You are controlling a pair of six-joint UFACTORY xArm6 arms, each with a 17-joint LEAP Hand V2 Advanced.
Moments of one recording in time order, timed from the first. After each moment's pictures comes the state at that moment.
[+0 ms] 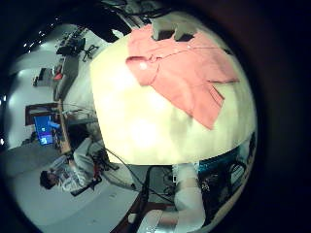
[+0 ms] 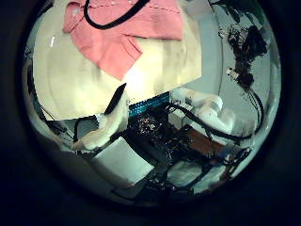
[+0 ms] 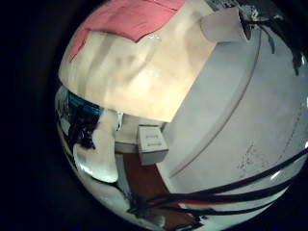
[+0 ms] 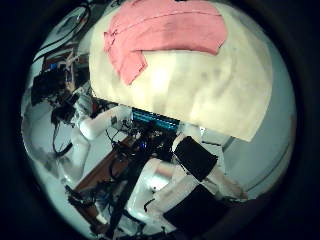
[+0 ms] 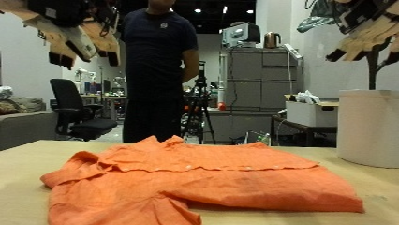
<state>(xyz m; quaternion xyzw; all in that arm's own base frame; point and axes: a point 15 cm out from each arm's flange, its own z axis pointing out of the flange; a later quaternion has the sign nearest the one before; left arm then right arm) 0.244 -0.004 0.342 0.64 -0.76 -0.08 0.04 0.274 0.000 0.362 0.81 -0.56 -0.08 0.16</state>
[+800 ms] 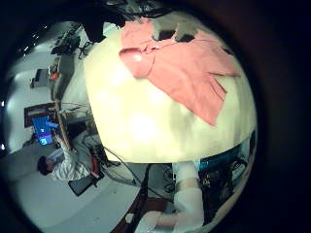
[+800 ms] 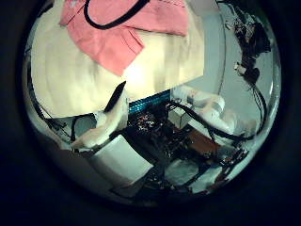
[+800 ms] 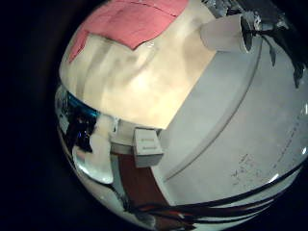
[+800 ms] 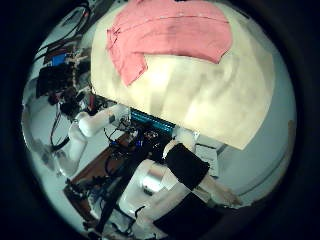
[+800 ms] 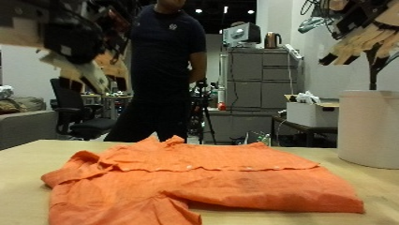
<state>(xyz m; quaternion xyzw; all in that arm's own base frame) 0.261 -0.027 0.287 0.62 -0.78 -0.09 0.05 0.289 -0.007 0.358 0.81 -0.55 -0.09 0.16</state>
